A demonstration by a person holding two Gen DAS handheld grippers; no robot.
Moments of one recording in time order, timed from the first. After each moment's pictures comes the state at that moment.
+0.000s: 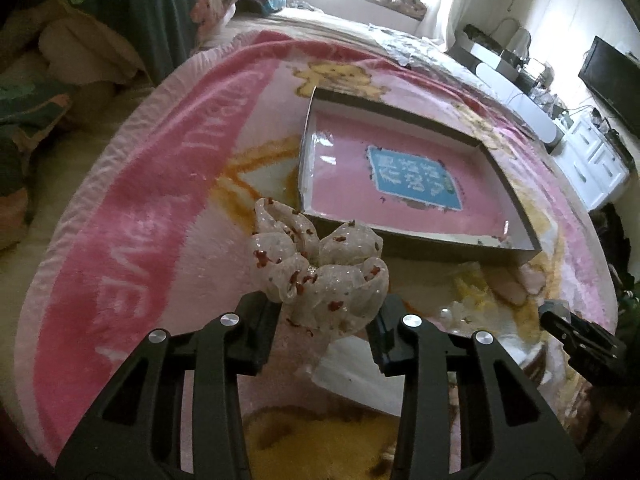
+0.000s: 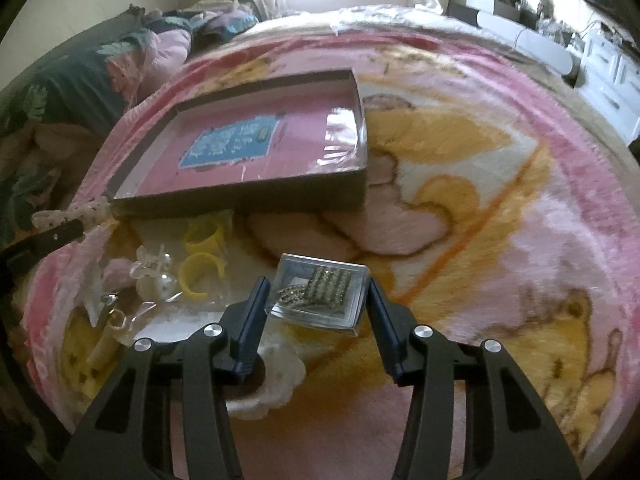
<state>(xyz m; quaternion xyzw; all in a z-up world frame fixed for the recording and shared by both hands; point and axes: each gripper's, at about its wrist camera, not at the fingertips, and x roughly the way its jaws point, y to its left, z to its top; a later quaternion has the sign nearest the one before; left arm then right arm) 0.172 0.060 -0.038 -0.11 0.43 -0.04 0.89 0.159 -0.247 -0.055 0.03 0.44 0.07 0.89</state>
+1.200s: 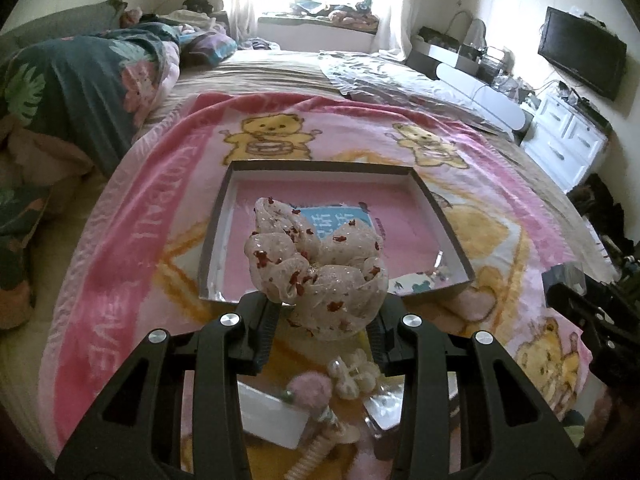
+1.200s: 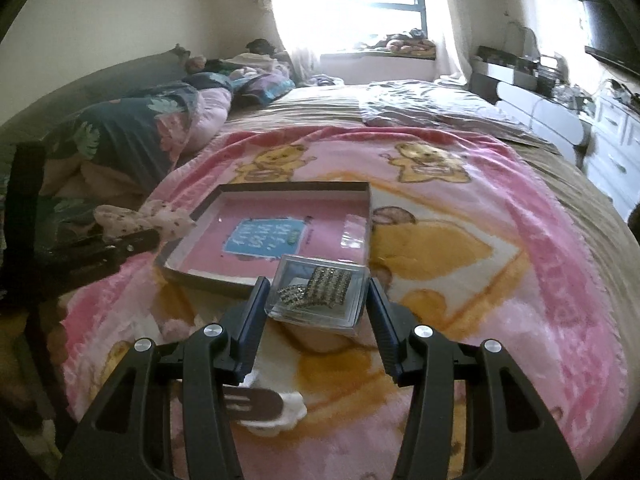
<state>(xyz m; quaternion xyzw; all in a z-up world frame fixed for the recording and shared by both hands) 0.190 -0.028 0.026 -0.04 0.39 -0.07 0.92 0.161 -0.256 0.034 0.01 0.34 0.13 0.93</state>
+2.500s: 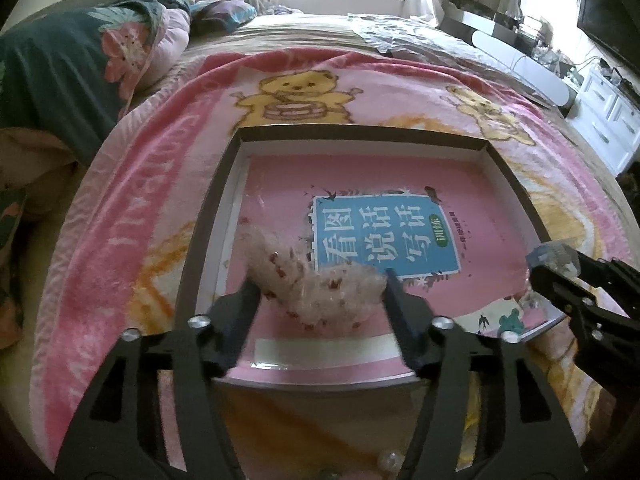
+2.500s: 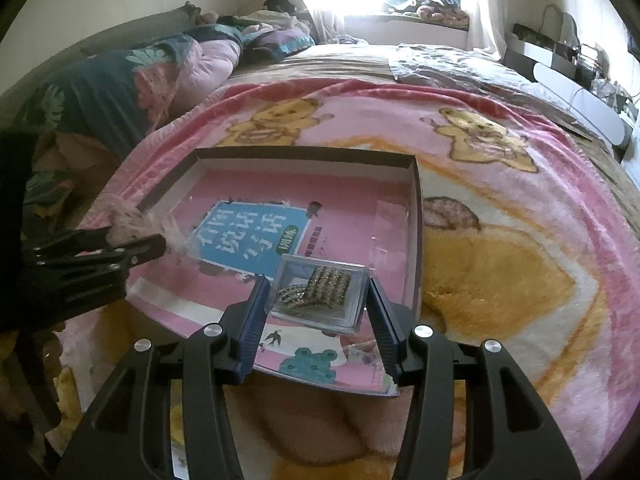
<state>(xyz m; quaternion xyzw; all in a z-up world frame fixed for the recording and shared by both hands) 0.275 -0.023 -0.040 -0.01 0.44 -0.02 0.90 0.286 -0.225 -0.046 -0.01 0.41 0.16 0.90</state>
